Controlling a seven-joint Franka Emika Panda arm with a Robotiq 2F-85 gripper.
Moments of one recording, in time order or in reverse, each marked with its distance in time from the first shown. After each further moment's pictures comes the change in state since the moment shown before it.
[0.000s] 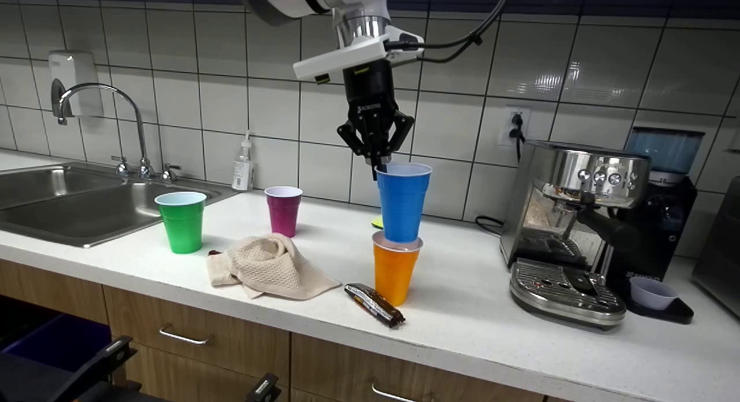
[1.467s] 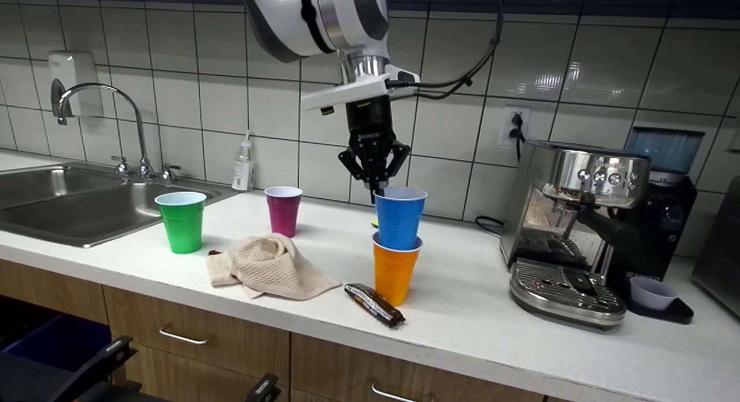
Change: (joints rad) arm 0.023 0.168 -0.005 0.084 0.006 0.009 0.000
